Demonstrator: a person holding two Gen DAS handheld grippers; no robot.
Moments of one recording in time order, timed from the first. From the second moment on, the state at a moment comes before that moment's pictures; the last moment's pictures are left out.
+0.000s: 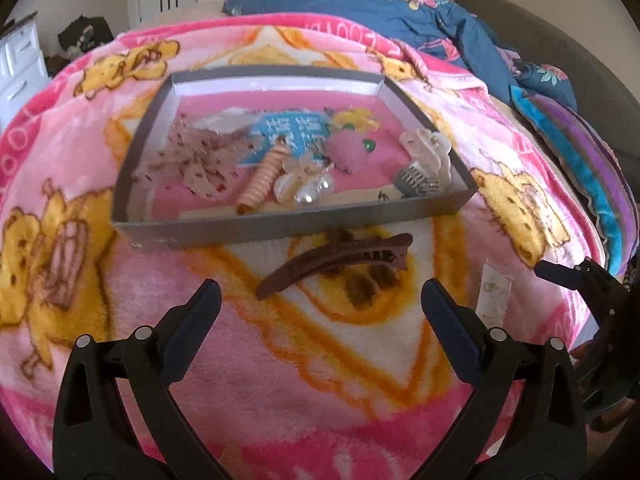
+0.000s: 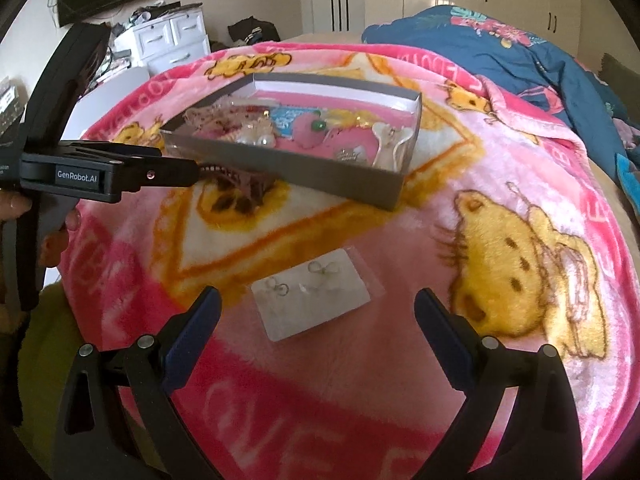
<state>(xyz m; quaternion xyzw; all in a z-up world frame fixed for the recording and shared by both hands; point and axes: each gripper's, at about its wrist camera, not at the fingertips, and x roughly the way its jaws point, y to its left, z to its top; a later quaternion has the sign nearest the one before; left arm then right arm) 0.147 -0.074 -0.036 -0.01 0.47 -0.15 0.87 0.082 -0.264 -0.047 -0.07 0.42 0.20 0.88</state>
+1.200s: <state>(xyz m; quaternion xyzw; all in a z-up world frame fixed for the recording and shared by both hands) 0.175 -0.107 -0.066 0.00 0.48 -0.13 0.87 0.106 -0.274 -0.073 -0.03 0.43 0.20 0.88</state>
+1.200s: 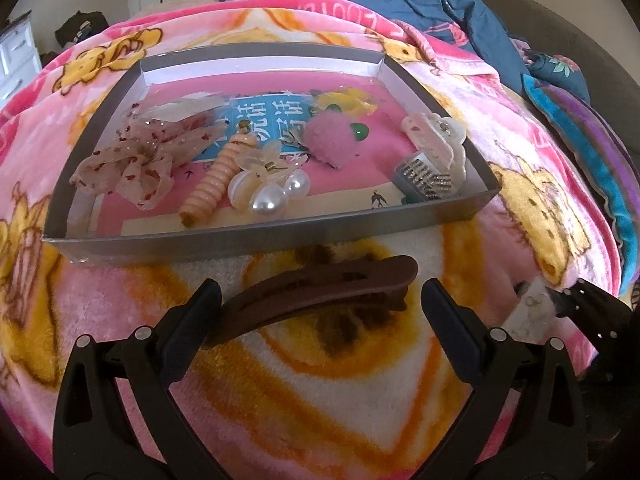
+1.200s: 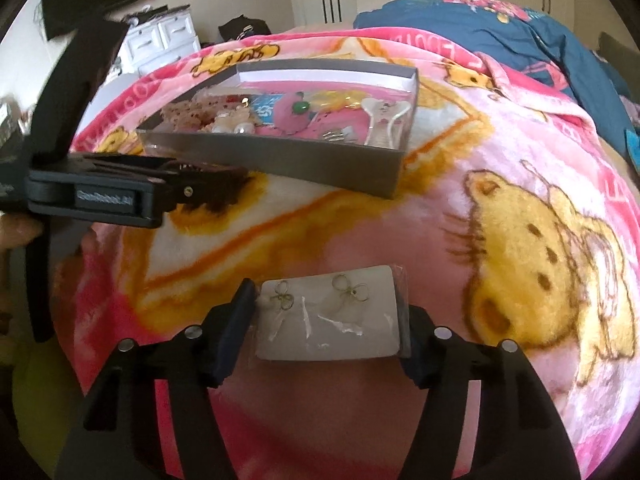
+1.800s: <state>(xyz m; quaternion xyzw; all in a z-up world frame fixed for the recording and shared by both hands) 0.150 -0.094 -0.009 0.01 0.42 -0.16 0.89 0.114 -0.281 -0.027 0.01 0.39 0.20 0.90</state>
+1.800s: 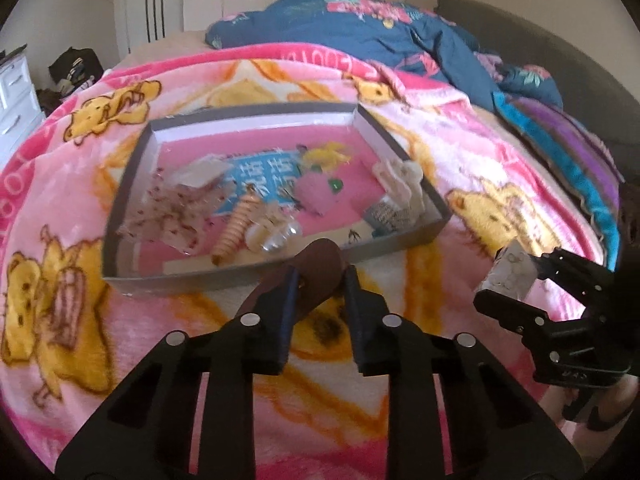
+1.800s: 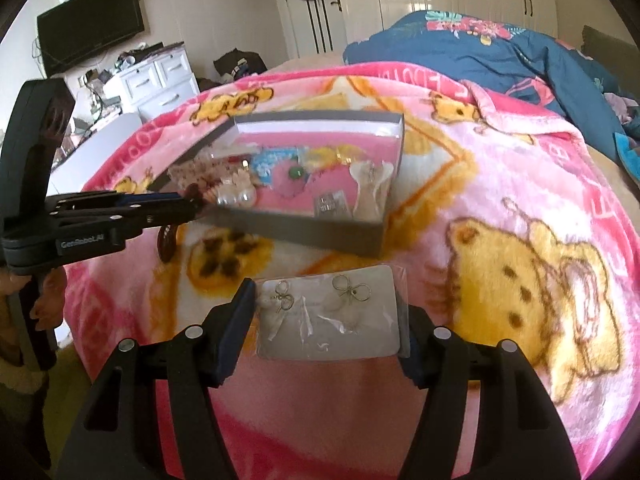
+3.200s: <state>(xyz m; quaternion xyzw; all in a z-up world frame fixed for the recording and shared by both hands) 0.177 -0.057 0.007 0.00 0.41 -0.16 0.90 0.208 -0.250 0.007 0.03 0.37 0.20 0.91</state>
